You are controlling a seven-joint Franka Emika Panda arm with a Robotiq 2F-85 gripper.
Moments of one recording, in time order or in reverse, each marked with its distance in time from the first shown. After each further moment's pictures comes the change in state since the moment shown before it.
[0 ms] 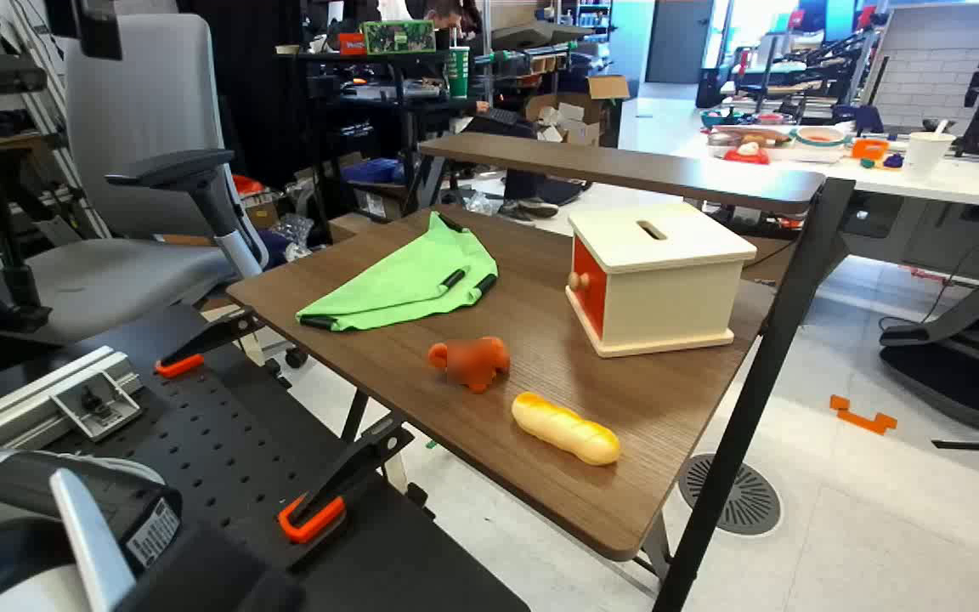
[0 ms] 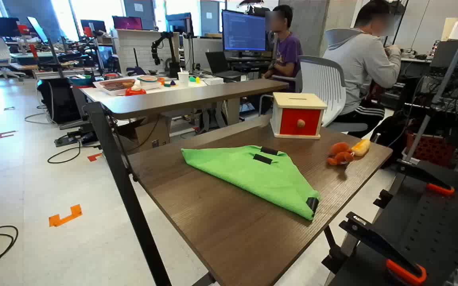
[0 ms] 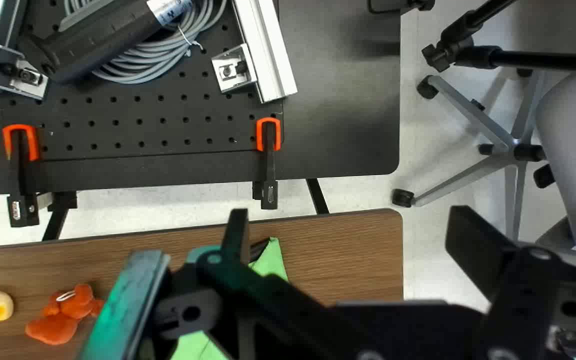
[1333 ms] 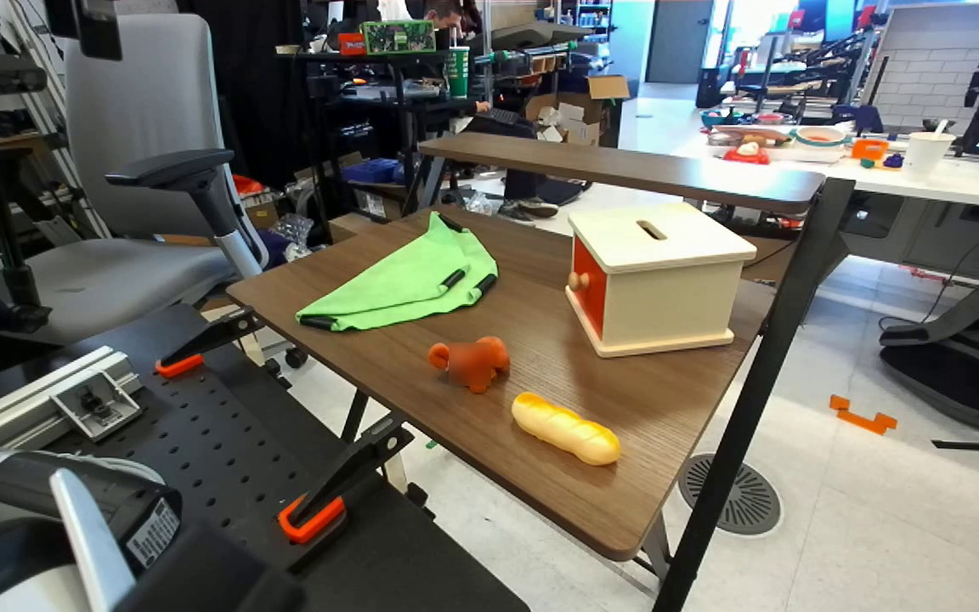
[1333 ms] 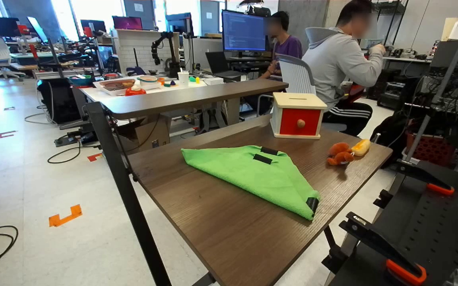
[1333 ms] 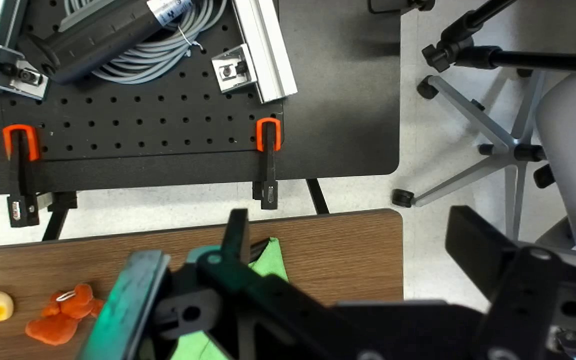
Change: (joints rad) arm 0.000 0.000 0.000 0.000 0.000 0.000 0.000
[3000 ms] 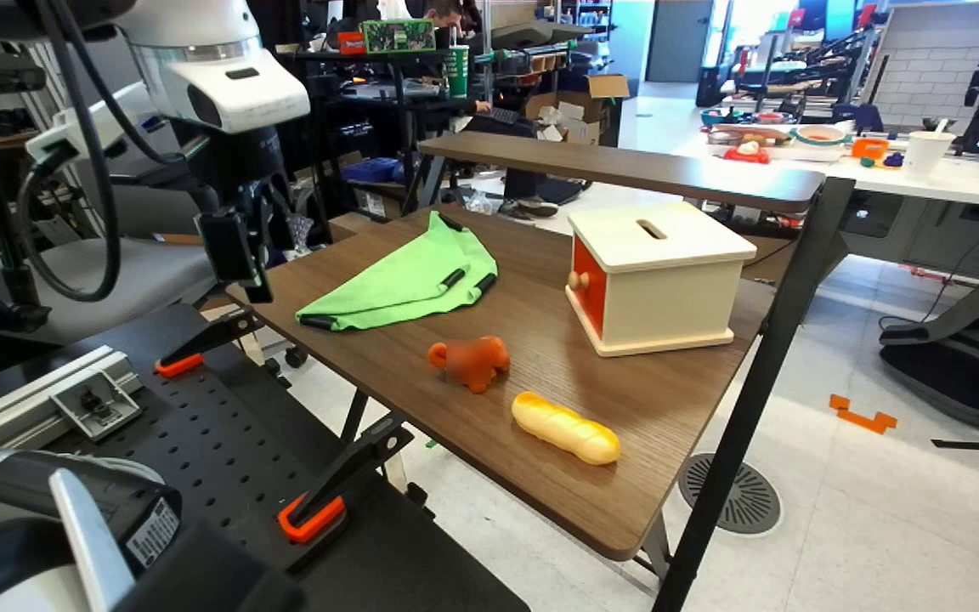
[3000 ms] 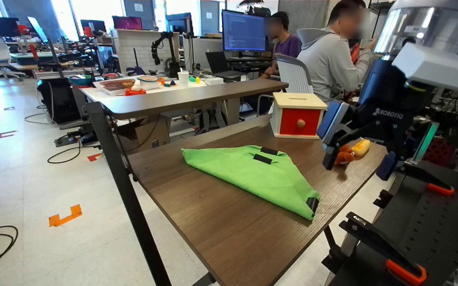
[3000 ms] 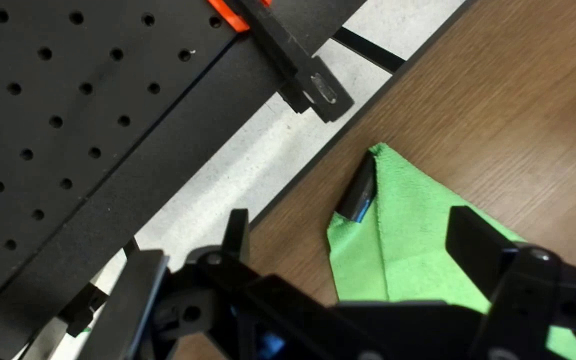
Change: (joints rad) arm -0.020 0.553 0.033 -0.182 0.267 0.983 0.377
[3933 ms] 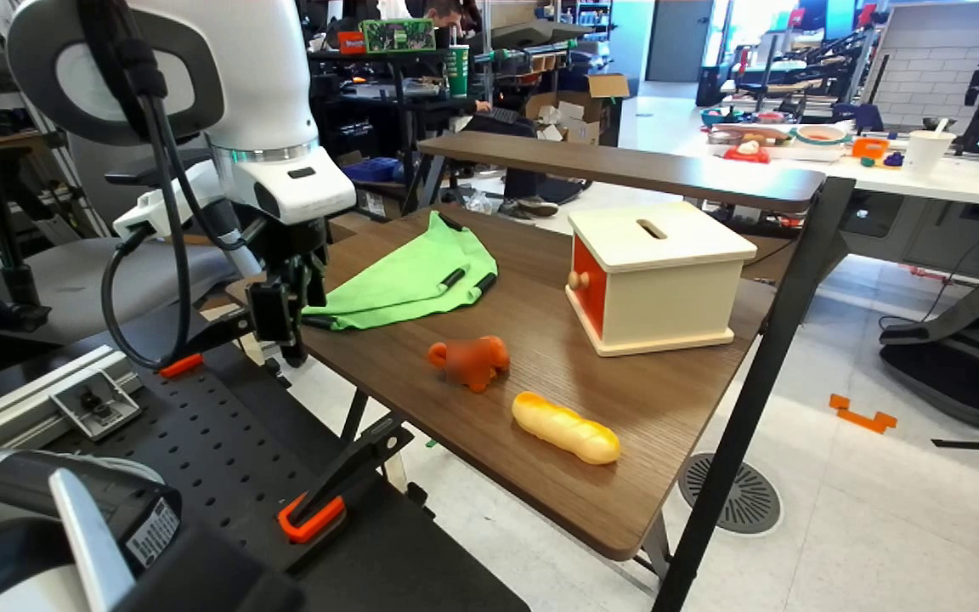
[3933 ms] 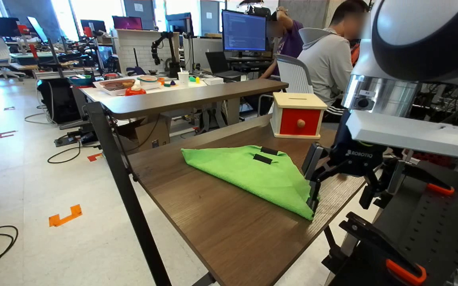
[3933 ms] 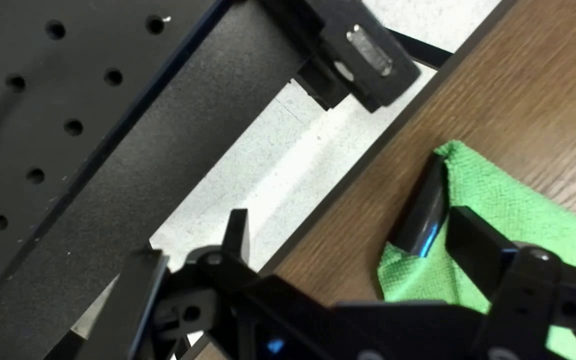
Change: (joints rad) arm -0.024 0.297 -0.004 0.145 0.018 0.077 0.001
